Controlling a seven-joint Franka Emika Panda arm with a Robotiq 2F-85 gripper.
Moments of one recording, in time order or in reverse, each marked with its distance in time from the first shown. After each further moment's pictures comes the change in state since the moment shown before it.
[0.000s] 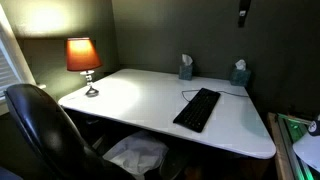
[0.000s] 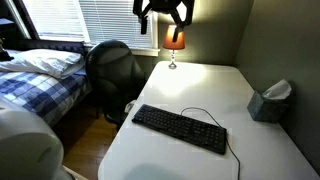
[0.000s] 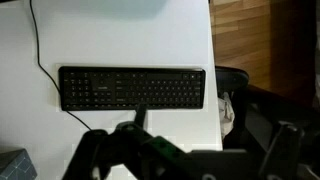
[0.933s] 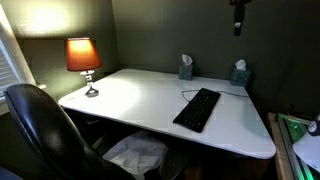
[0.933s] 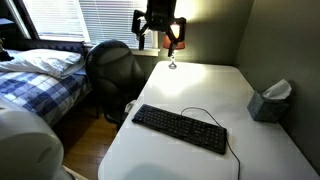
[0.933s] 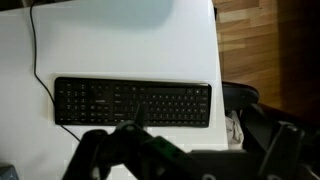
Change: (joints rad) arm 0.000 0.081 0.057 -0.054 -0.024 0.047 0.025
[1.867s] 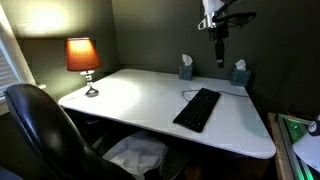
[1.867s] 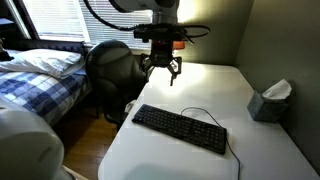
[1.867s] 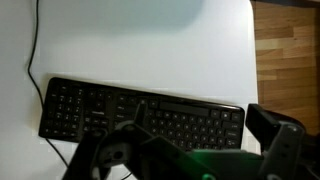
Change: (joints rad) arm 0.006 0.286 0.073 -0.062 -0.089 0.212 0.015
